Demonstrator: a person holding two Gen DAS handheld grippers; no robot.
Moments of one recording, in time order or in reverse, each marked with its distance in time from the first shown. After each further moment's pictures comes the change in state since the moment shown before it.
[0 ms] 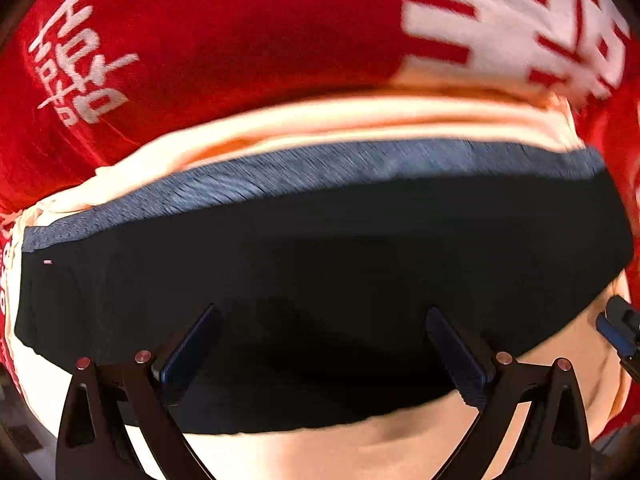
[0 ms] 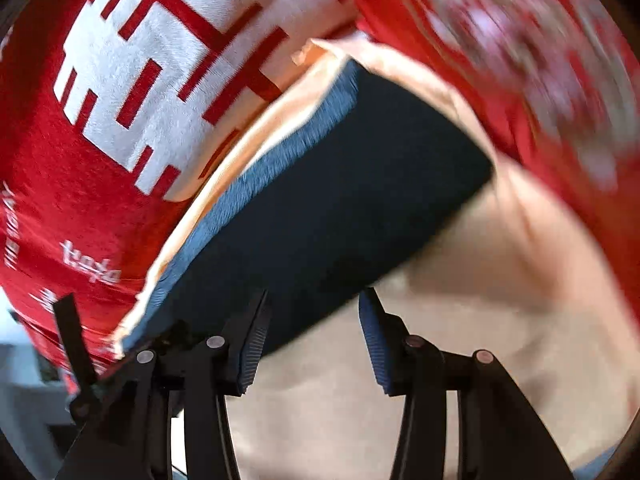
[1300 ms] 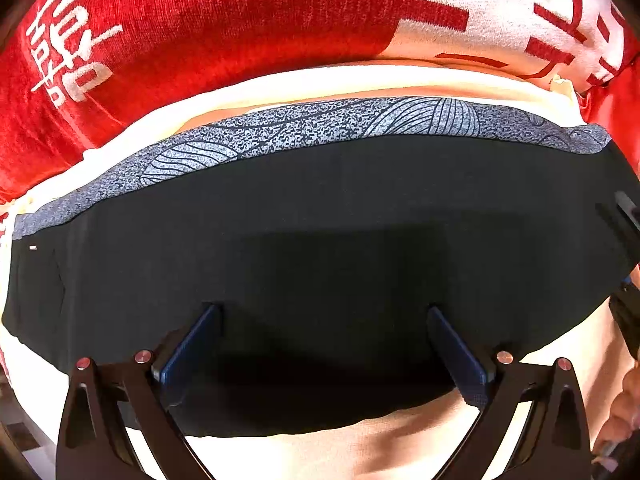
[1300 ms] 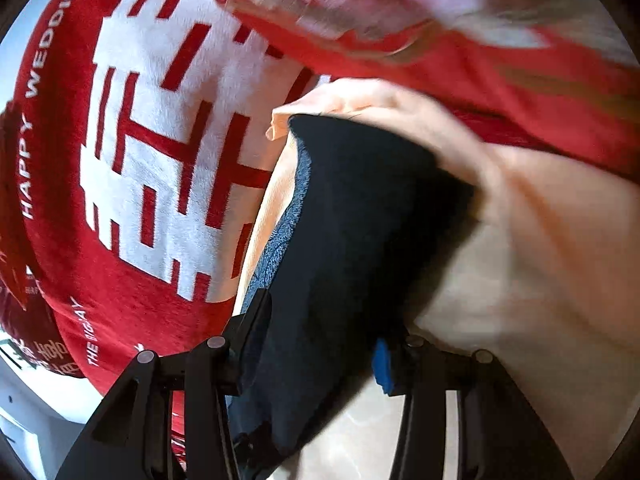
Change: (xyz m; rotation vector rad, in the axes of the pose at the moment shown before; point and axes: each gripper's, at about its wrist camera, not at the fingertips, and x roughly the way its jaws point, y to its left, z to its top) left arm 0.014 -0.023 -0.020 -0.021 -0.009 -0.006; right arm 0.026 -0.050 0.016 0.245 -0.243 0.344
